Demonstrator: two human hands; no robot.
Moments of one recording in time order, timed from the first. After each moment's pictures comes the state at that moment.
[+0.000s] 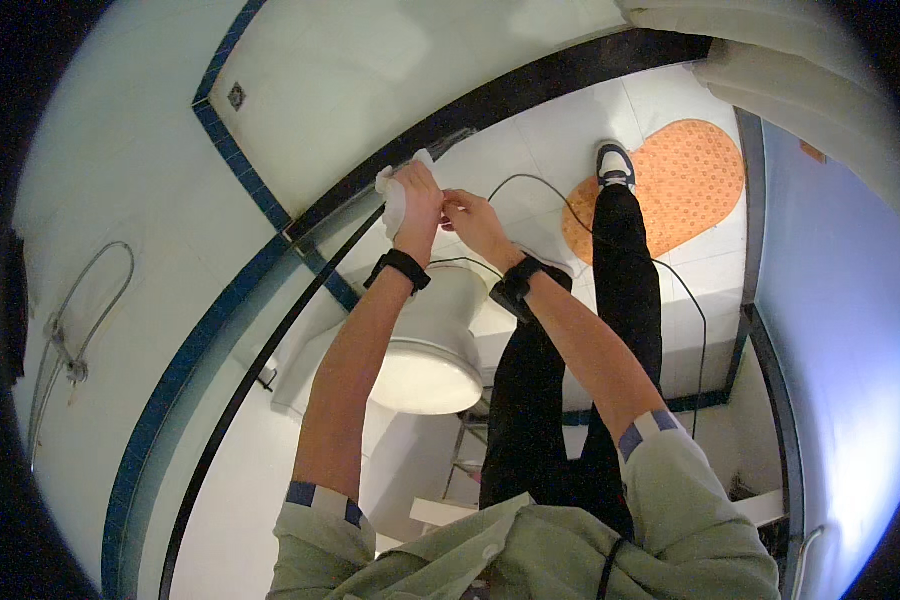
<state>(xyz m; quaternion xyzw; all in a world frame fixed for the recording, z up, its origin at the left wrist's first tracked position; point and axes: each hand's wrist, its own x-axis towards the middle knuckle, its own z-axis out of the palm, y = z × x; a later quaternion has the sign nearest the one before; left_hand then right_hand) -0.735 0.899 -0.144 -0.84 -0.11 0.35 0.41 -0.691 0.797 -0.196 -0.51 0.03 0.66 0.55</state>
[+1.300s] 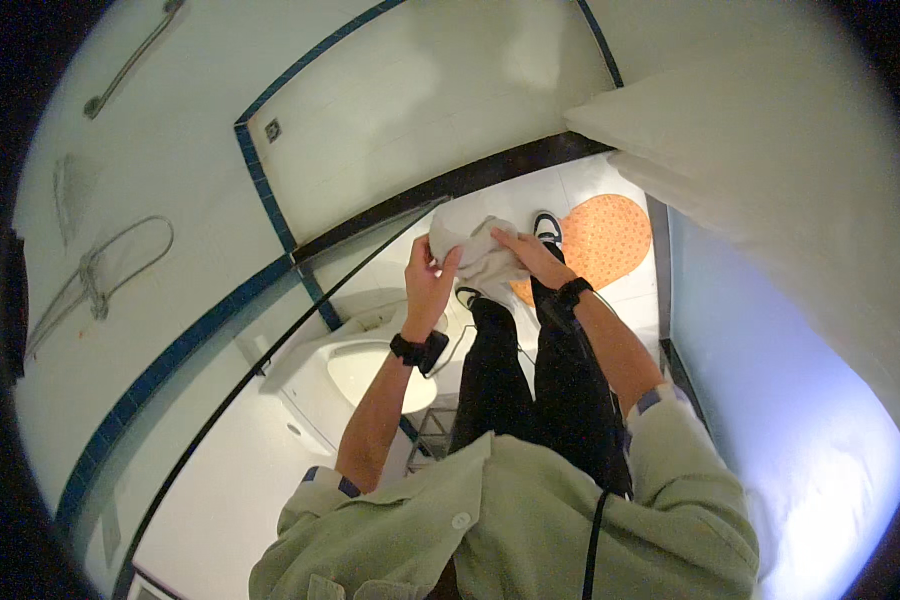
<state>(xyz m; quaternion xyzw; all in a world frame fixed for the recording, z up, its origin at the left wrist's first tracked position) -0.635 0.829 0.090 -0.66 -0.49 -0.19 -0.54 -0.461 0.724 -0.004 -0.56 -0.01 0.75 0.37</state>
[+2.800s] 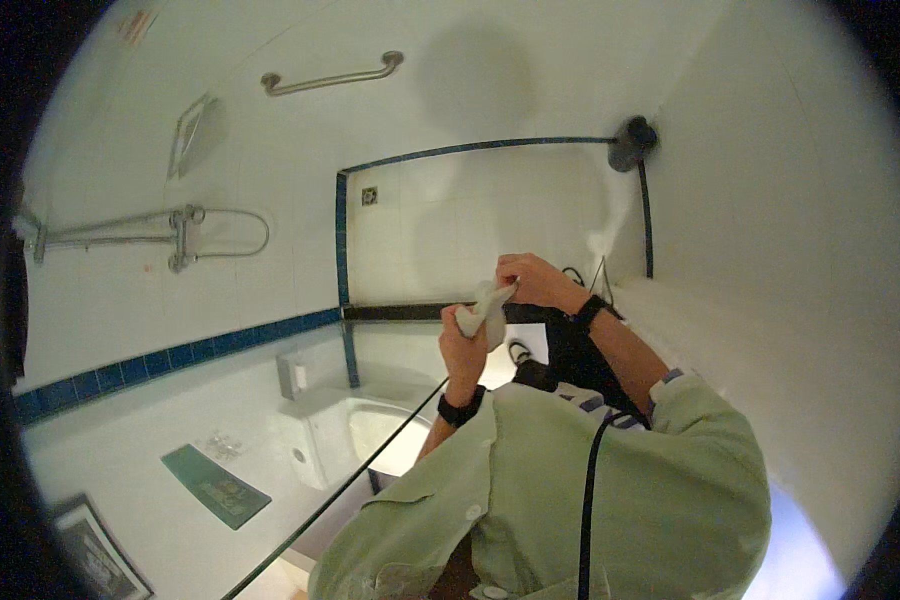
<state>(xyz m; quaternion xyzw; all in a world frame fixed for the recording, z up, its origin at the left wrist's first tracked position) -0.623 0.971 0.296 -0.66 -0.61 -0.30 -0.31 -0.418 1.036 0.273 -0.44 -0.70 0.46 0.33</state>
